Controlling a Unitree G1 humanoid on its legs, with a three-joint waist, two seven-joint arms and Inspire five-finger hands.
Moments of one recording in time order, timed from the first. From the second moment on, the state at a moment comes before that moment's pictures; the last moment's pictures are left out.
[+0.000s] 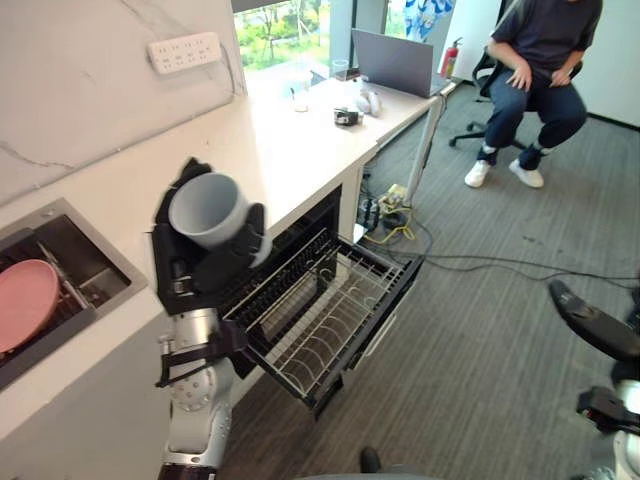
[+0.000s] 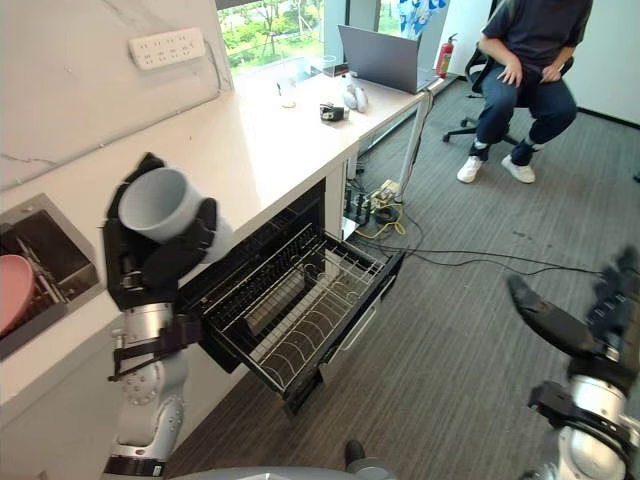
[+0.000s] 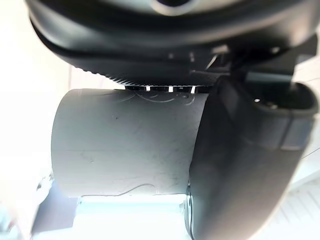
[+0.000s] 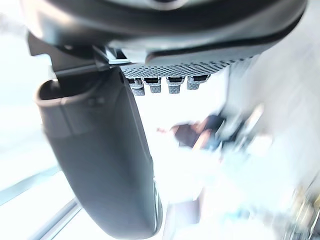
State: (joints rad) left arm 0.10 0.11 -0.15 -0.16 -0.19 -0.50 0.20; right arm 0.29 -0.10 -0.48 -0.27 0.30 -0.17 0.17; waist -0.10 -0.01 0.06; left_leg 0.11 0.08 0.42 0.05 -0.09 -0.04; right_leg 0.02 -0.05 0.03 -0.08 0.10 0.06
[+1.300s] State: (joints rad) left arm 0.04 0.11 -0.38 -0.02 0.28 -0.43 0.30; right arm 0.14 -0.14 0.05 -0.40 0.44 -0.02 0.37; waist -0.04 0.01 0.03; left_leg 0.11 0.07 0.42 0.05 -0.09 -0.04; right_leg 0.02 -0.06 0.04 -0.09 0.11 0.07
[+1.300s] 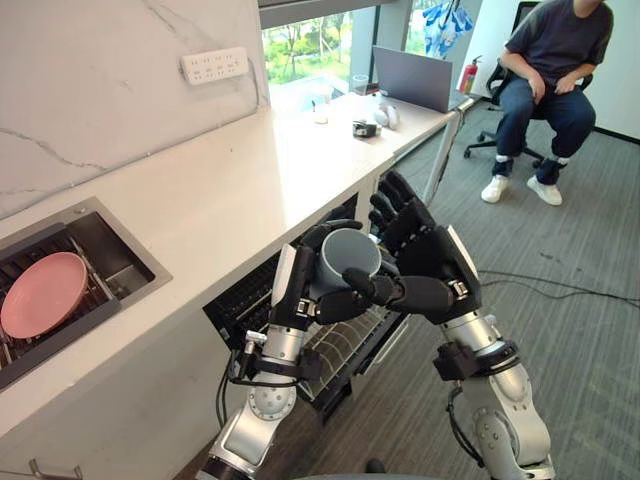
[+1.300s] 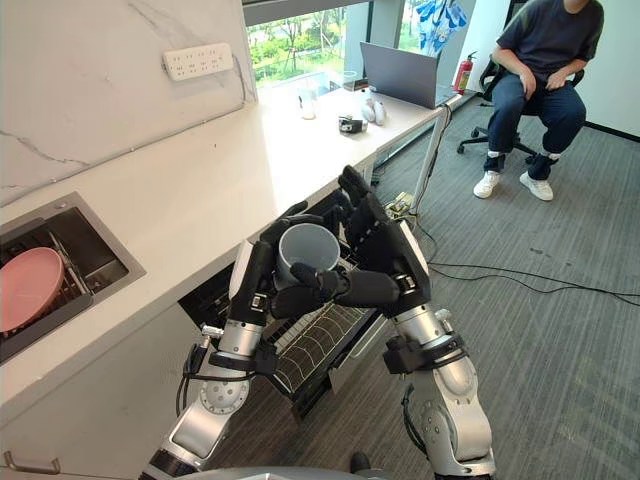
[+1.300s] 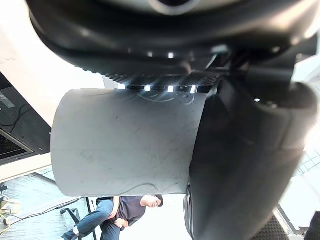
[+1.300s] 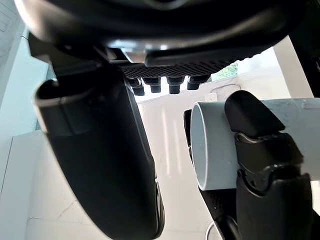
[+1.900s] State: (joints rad) left arm 0.03 0.14 -0.38 -0.02 0.28 -0.41 0.26; right arm 0.13 -0.18 0.09 -0.40 0.20 0.06 0.32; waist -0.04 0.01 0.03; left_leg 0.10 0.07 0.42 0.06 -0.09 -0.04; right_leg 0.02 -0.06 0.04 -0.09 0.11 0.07
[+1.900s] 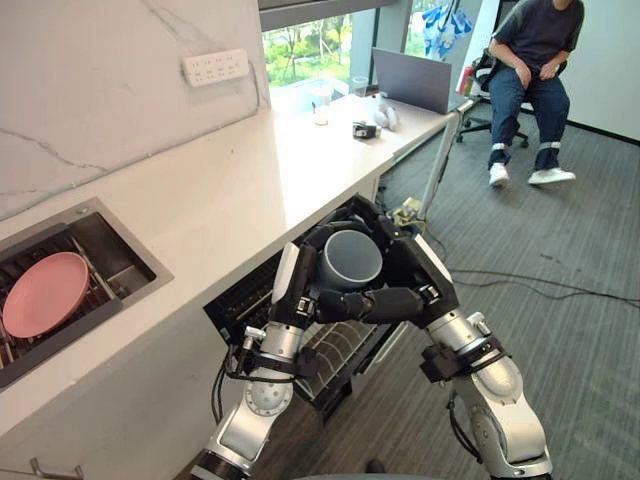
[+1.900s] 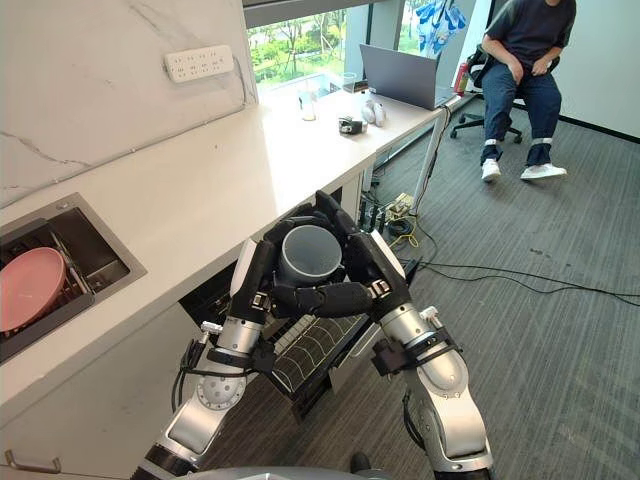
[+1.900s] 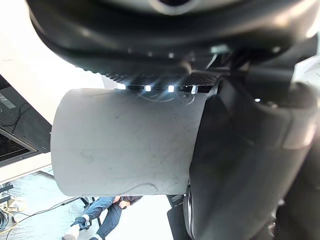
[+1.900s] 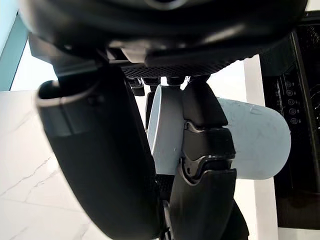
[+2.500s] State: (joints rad) left arm 0.03 0.14 -0.37 -0.04 0.27 -0.40 0.24; right arm 0.13 -0.16 0.10 -0.37 0.26 0.13 0.28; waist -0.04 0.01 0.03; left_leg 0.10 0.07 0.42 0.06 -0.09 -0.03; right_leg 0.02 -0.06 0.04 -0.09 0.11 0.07
